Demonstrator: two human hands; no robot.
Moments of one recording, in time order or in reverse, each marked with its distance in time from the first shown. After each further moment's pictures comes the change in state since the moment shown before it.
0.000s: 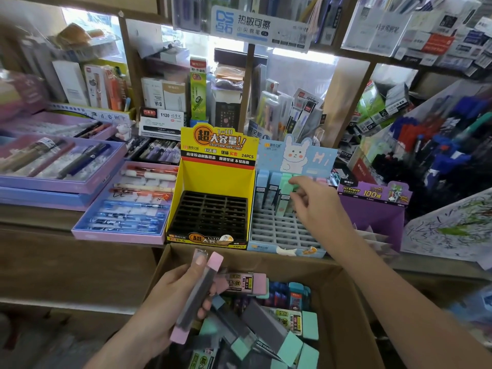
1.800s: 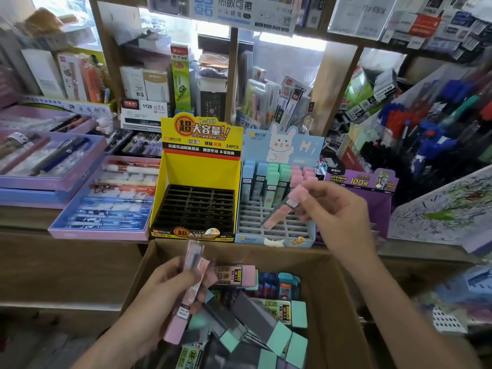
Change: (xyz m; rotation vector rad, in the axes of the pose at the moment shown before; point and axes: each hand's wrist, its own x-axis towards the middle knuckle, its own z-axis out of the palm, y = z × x) left_hand -0.001 -0.005 0.010 -0.047 -0.101 0.077; right_hand -0.053 -0.004 -0.033 0.729 0.136 0.177
